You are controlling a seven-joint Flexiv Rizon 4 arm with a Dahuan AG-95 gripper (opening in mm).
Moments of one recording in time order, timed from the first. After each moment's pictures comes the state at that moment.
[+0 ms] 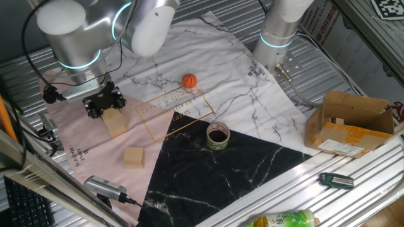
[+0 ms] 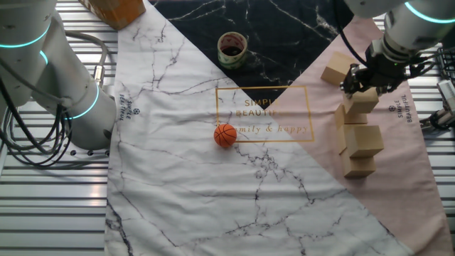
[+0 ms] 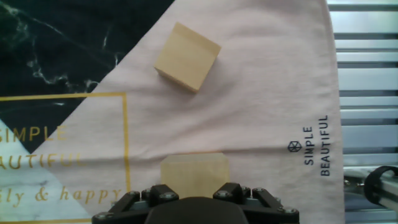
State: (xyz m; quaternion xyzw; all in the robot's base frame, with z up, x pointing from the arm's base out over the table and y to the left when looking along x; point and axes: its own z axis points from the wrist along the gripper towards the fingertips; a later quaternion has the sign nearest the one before) arm 0.677 0.019 0.128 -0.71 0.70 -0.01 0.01
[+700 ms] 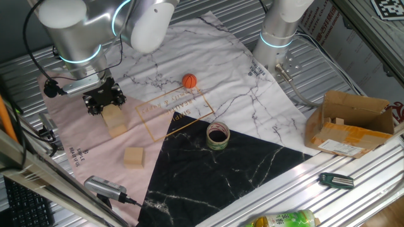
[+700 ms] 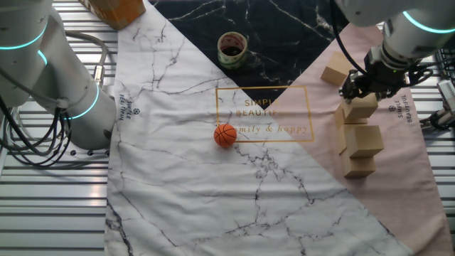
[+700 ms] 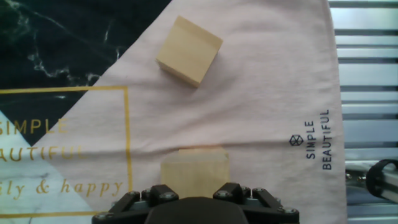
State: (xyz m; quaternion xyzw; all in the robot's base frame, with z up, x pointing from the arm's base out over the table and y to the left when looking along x) arm 0.675 0.006 0.125 -0.71 0.70 0.00 0.01
